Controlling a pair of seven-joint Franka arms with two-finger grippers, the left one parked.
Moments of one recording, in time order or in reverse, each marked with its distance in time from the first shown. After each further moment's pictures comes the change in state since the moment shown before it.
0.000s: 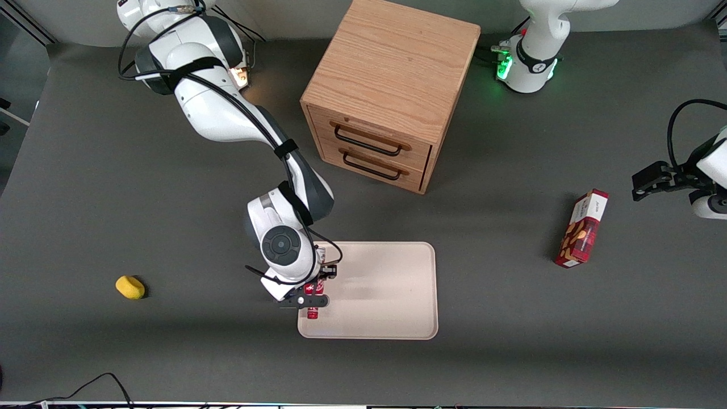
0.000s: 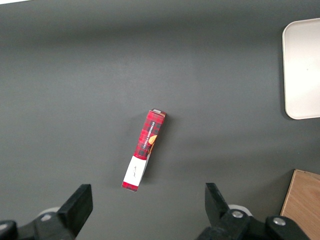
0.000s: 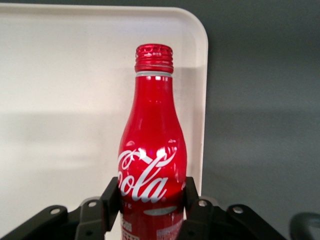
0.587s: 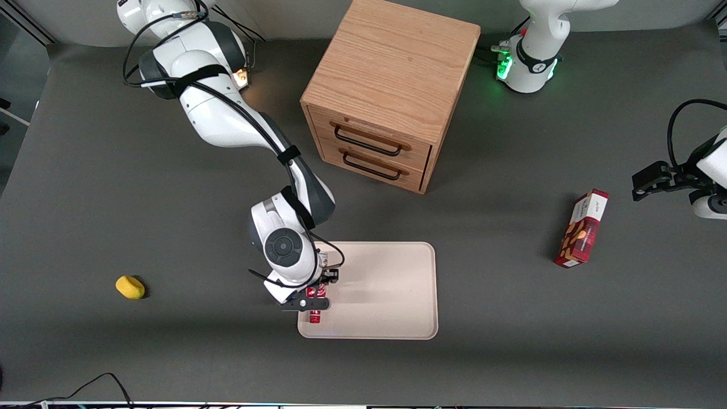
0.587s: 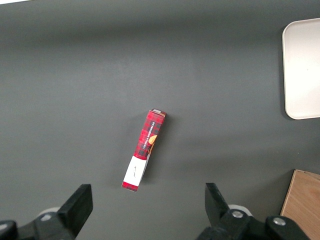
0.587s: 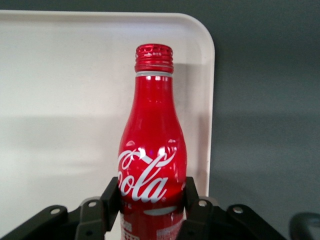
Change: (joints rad) arm -0.002 0.032 -0.005 0.006 0.000 0.060 0.000
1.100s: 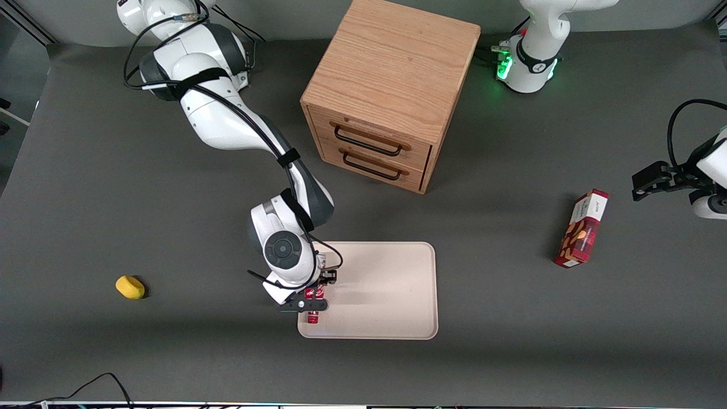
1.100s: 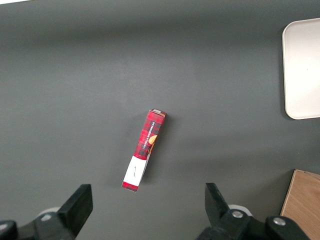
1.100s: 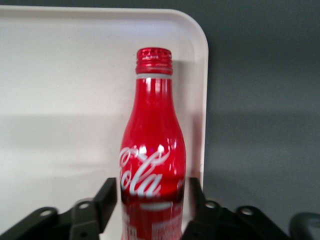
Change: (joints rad) arm 0.000 0.009 -0.006 0.000 -0.012 0.000 0.000
